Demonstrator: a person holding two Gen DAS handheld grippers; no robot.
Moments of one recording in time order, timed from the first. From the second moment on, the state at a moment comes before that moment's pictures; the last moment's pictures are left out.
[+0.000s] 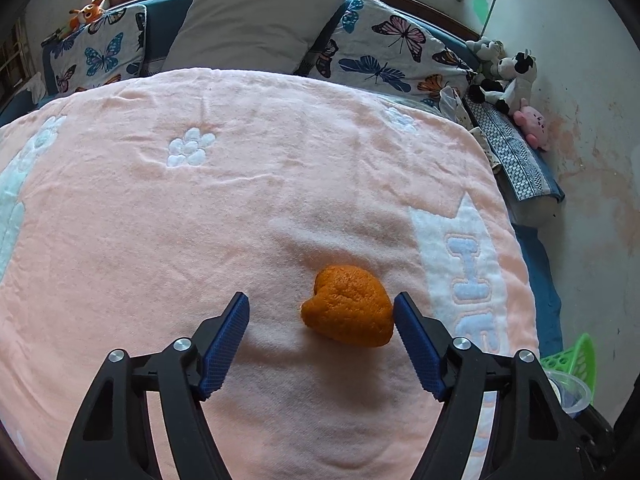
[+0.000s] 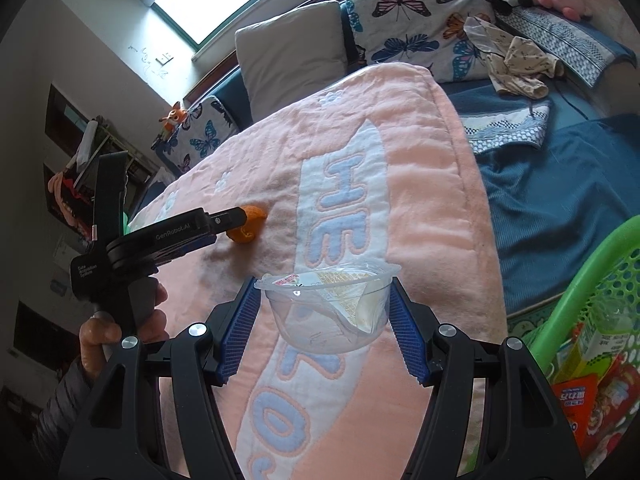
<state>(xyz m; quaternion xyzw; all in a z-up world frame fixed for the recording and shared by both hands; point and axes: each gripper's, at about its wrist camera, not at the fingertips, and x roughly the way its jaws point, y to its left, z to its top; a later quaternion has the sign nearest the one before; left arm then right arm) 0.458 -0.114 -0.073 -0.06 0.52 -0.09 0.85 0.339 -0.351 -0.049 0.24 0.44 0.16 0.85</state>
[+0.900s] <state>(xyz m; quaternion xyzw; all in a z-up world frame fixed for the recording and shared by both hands) 0.386 -0.142 -0.049 -0.05 0.51 -0.16 0.85 0.286 -0.370 -0.031 0.22 0.43 0.14 0.86</state>
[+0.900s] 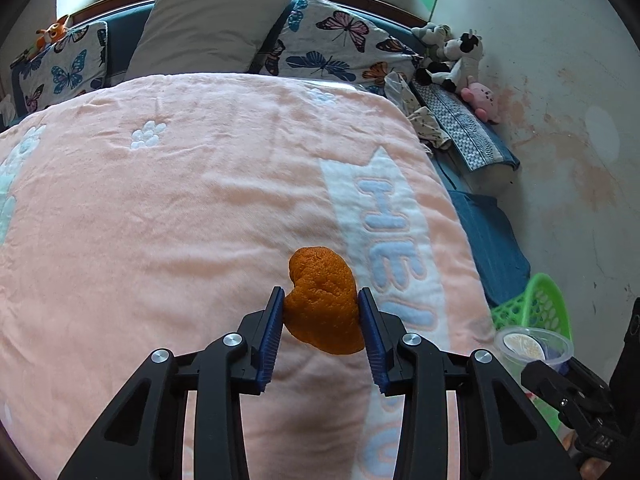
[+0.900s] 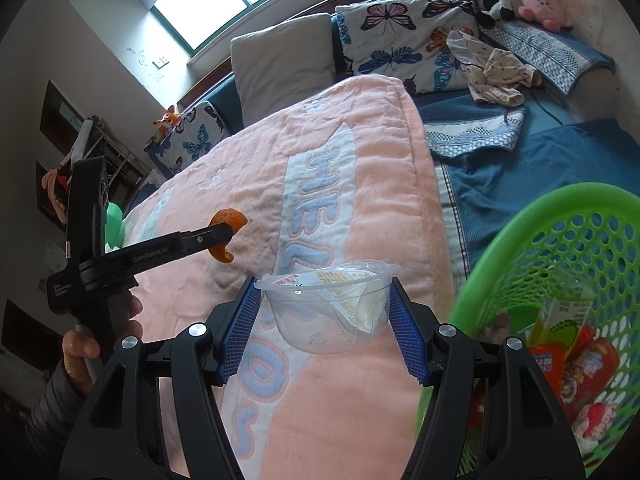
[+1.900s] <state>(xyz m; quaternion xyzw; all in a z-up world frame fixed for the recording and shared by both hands) 0.258 -0.227 -0.012 0.00 0.49 -0.27 0.83 0.161 -0.421 -0.018 0.17 0.42 0.05 0.89</state>
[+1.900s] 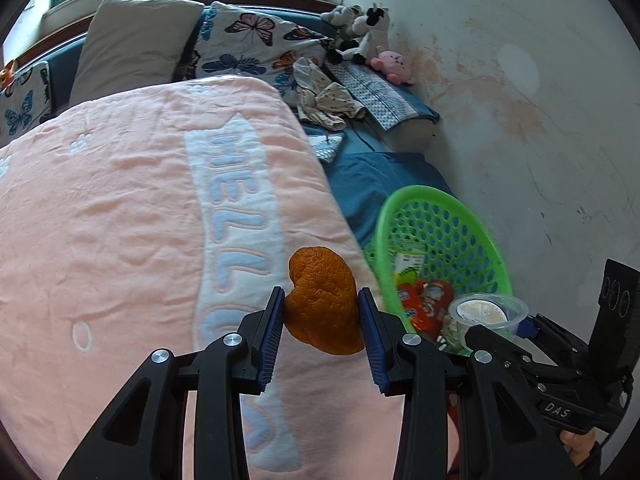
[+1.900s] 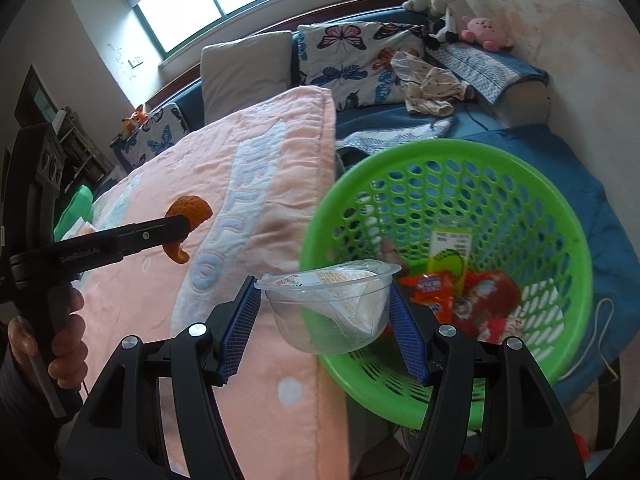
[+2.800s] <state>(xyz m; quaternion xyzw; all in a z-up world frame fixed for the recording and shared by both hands) 0.237 -0.335 -0.031 0.06 0.50 -0.33 0.80 0.121 -0.498 -0.058 0.19 0.45 -0.05 0.87</state>
